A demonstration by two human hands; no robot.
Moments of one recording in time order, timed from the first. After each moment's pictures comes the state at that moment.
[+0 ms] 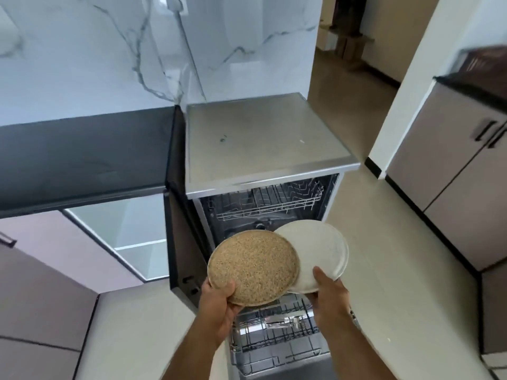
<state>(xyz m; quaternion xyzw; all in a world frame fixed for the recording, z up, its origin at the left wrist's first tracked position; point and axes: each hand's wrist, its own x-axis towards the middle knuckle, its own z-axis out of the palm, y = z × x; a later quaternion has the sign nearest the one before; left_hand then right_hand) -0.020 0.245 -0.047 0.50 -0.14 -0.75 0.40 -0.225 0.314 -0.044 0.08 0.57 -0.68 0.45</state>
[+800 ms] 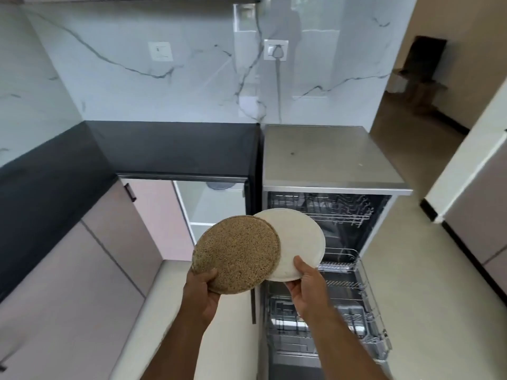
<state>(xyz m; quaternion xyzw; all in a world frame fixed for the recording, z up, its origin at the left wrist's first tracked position) 0.168 0.358 0.031 0.40 -0.10 -0.67 0.61 -0.046 0.375 0.044 0.00 0.44 -0.65 0.62</state>
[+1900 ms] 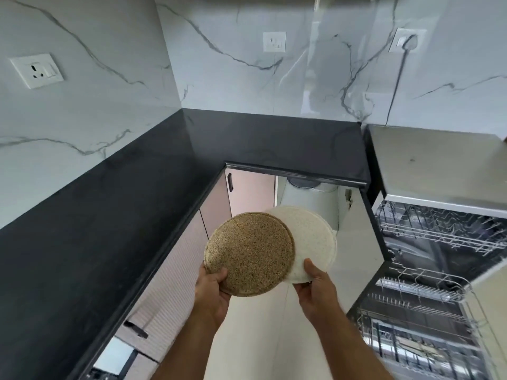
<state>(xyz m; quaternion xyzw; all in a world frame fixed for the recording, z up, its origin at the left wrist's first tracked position) 0.493 0.337 0.025 0.47 -0.04 -0.58 0.66 0.288 0.320 0.035 -0.01 0.37 -0.61 0.70</state>
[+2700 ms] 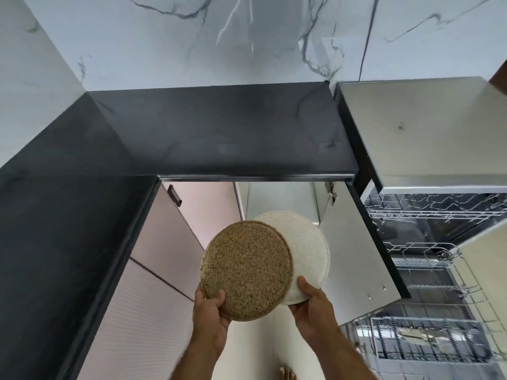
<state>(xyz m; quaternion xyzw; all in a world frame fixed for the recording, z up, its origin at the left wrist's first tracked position) 0.447 0.138 -0.074 0.57 -0.06 -0.62 0.54 0.249 0.156 -0.066 0.10 0.42 -0.60 0.67</state>
